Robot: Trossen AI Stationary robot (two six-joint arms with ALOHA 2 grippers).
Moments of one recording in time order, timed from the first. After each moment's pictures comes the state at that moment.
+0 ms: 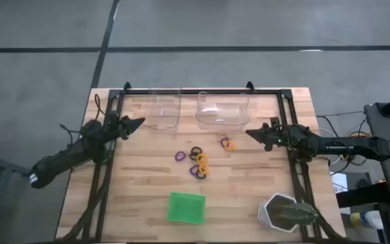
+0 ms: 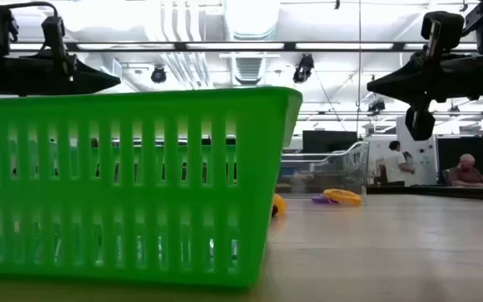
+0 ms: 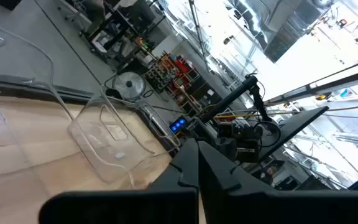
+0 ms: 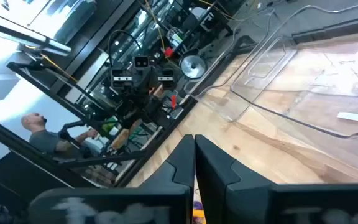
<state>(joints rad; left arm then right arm) 0.51 0.00 0.01 0.12 0.10 -0.84 -0.16 0.44 0.01 0.43 0.08 0.86</state>
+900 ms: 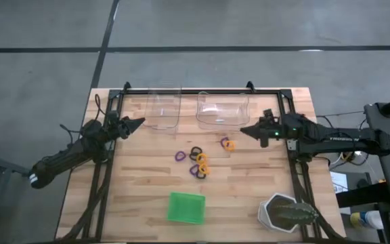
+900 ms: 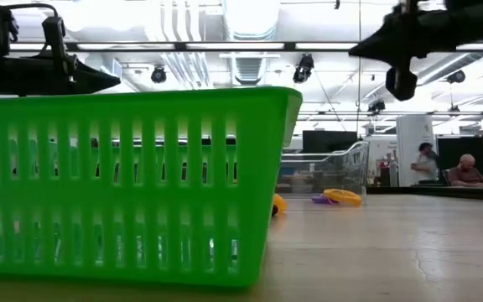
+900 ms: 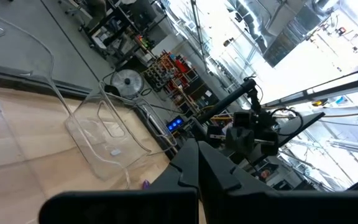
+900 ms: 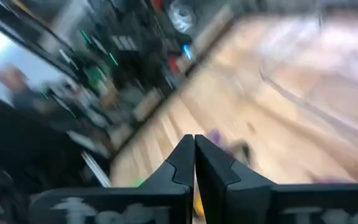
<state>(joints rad) 0.51 0.00 0.01 0.12 0.10 -0.89 -0.16 0.69 0.45 0.00 -0.06 0.82</state>
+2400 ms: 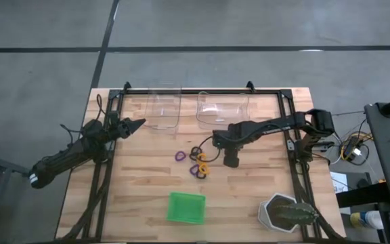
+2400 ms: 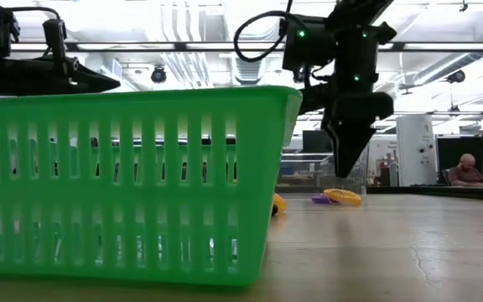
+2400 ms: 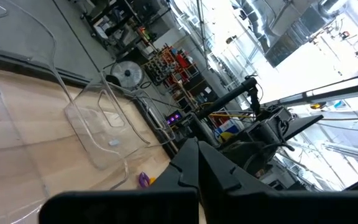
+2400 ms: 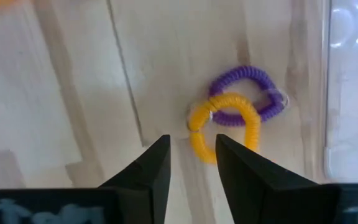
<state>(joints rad) 0.51 0.00 0.01 0.09 0.11 -0.95 -0.03 1.73 1.11 -0.81 0.10 0.16</state>
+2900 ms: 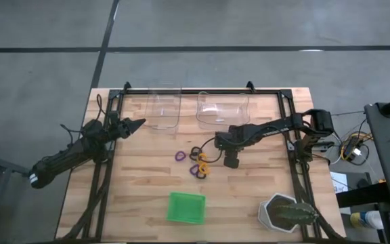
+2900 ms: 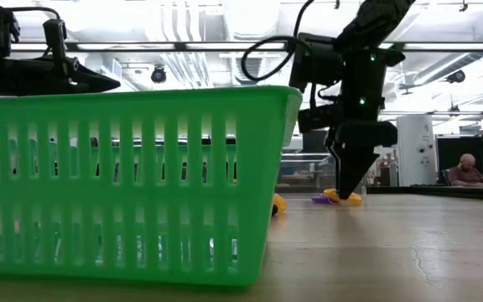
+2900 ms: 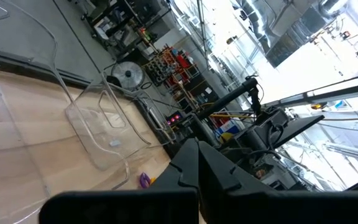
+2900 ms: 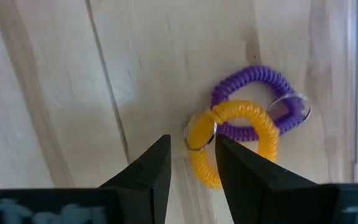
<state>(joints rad) 0.51 0.00 0.01 0.09 0.11 -0.94 -0.04 1.74 0.99 -0.62 0.11 0.16</state>
